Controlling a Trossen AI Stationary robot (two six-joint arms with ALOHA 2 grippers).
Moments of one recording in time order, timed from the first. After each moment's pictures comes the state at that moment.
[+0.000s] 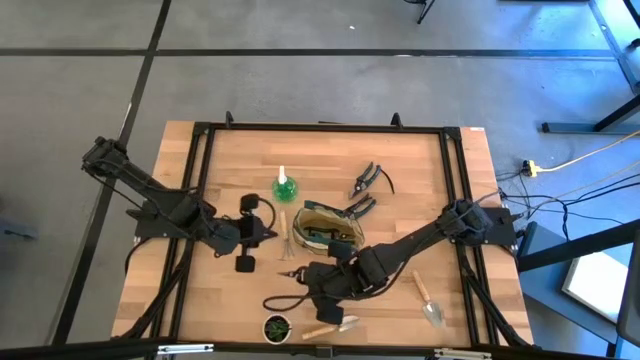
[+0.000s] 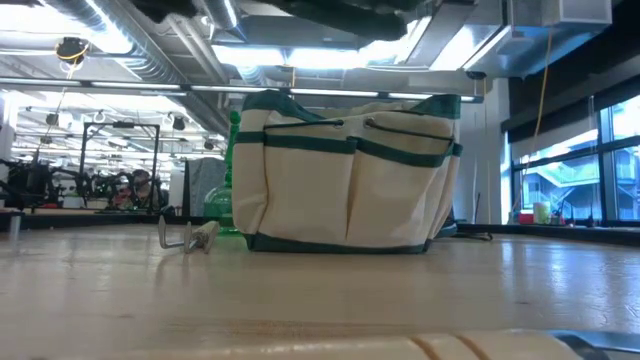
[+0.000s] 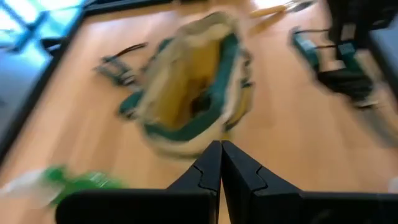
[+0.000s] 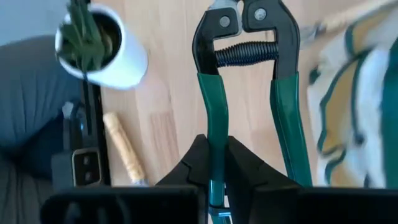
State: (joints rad) left arm -0.54 1.11 0.93 -0.56 -0.58 -0.29; right arm 0.51 2.16 2.09 -1.06 0.20 0.62
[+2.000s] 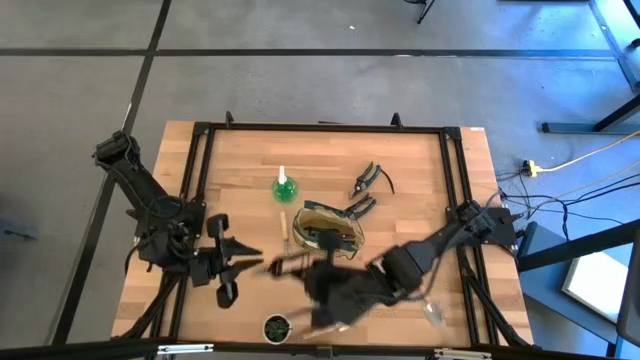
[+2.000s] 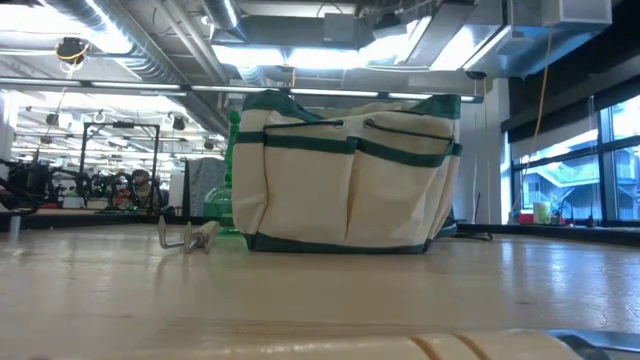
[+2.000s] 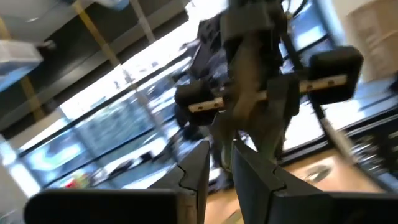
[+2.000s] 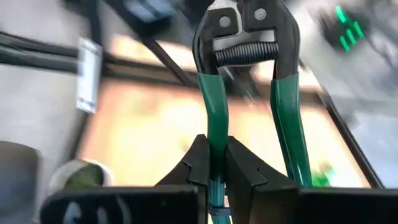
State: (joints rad) left arm -0.93 1.17 0.75 0.77 -1.04 0.76; right arm 0.57 2.12 2.32 -0.92 0.67 0.23
